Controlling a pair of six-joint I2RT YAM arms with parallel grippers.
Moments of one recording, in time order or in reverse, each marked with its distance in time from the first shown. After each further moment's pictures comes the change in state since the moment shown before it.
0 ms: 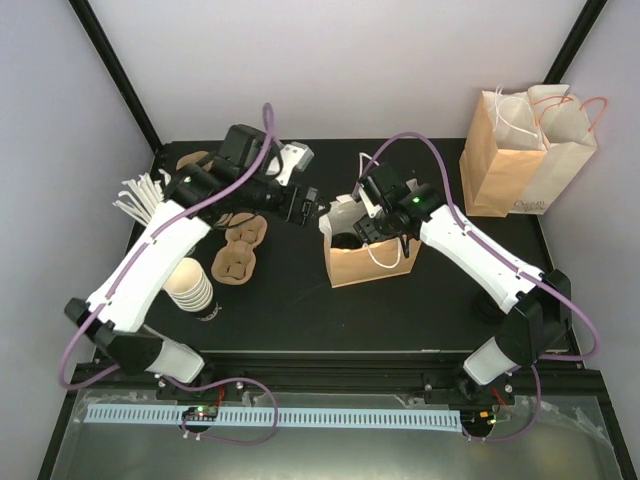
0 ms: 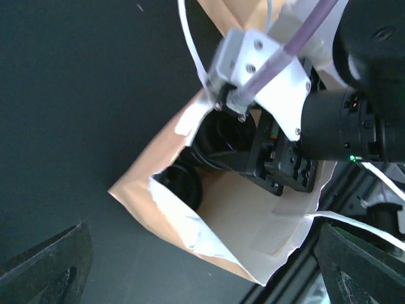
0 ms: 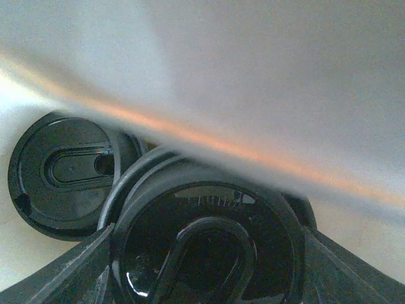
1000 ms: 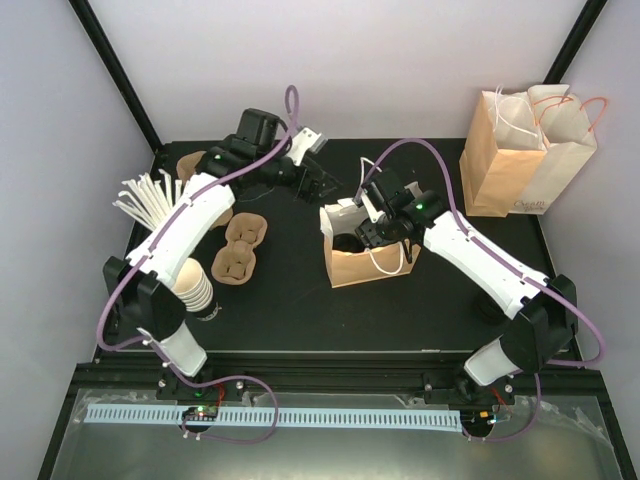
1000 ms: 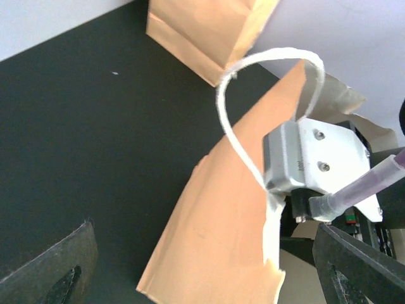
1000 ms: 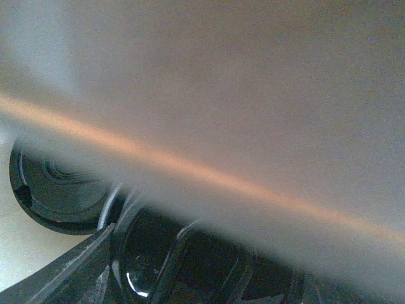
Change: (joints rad) left arm 0.144 0.168 -0.023 0.298 0.227 0.261; right arm 0.000 -0.042 -0.072 0.041 -0.024 0.000
